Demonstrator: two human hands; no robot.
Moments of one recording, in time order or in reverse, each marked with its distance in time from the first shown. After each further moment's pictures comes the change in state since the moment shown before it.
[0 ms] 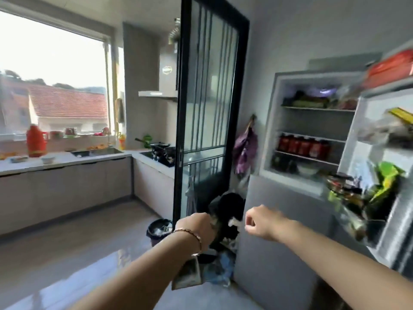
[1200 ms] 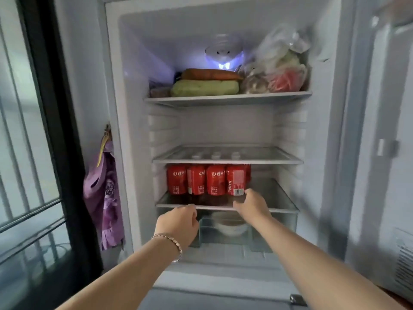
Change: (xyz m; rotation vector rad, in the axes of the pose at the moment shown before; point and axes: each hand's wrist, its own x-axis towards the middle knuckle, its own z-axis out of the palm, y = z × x) left_hand 0.825 0.332 0.057 -0.208 0.267 0.554; right_hand 0.540 0.625 -0.003 0.612 0.607 0.909
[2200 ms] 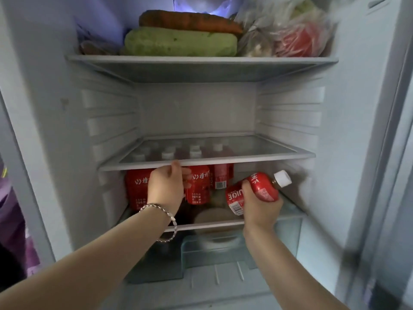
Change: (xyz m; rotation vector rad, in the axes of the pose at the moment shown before) left_hand 0.142 0.005 0.018 -1.152 0.155 -0.170; right_hand 0.070 0.016 0.055 1.136 0.817 0.352
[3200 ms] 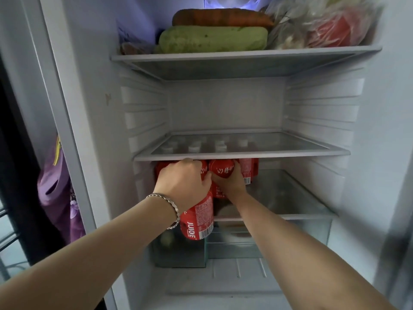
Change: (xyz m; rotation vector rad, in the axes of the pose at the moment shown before) left_hand 0.002 0.002 -0.034 1.148 -0.064 0.563; right_hand -0.009 0.025 0.087 -0.573 -0.755 -0.124
